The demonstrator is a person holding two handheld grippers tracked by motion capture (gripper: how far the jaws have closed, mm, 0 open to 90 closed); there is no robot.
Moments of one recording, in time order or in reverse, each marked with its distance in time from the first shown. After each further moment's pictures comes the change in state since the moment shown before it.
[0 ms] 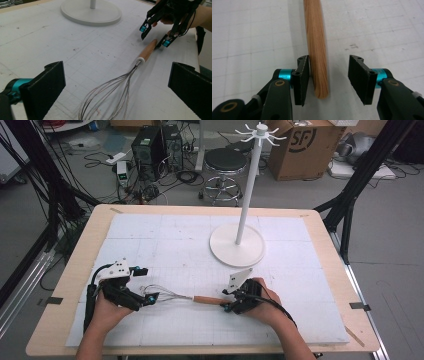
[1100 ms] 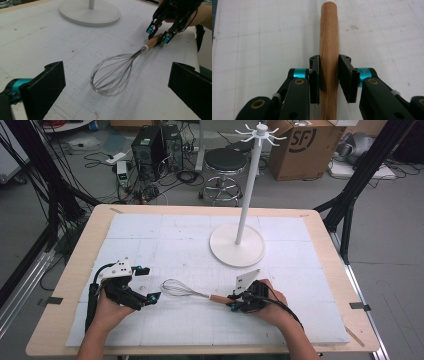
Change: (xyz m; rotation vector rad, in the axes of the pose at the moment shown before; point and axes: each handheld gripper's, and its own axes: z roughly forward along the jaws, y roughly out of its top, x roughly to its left) left arm -0.001 0.003 0.004 0.002 -0.007 0.005; right arm 0.000 -0.011 -0.010 0.002 0.047 -0.024
